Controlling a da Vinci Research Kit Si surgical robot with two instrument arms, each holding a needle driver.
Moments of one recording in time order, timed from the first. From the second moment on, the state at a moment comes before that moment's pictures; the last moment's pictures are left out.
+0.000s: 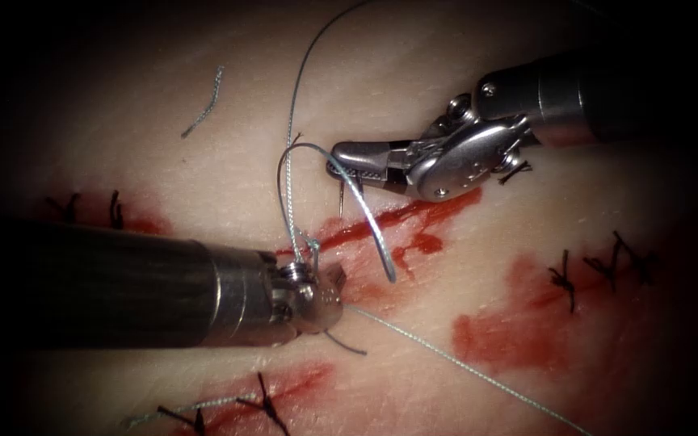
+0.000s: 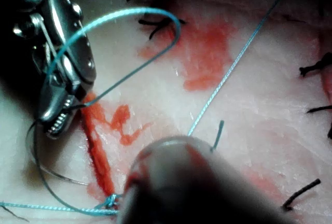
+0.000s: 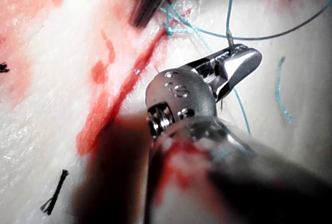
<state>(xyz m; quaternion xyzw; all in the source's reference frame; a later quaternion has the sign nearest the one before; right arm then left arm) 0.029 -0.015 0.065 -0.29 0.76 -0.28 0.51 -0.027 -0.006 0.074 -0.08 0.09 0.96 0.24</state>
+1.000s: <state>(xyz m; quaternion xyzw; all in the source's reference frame) 0.029 -0.016 0.065 -0.29 0.76 -0.27 0.51 -0.027 -0.006 0.076 -0.08 0.08 0.96 0.24</state>
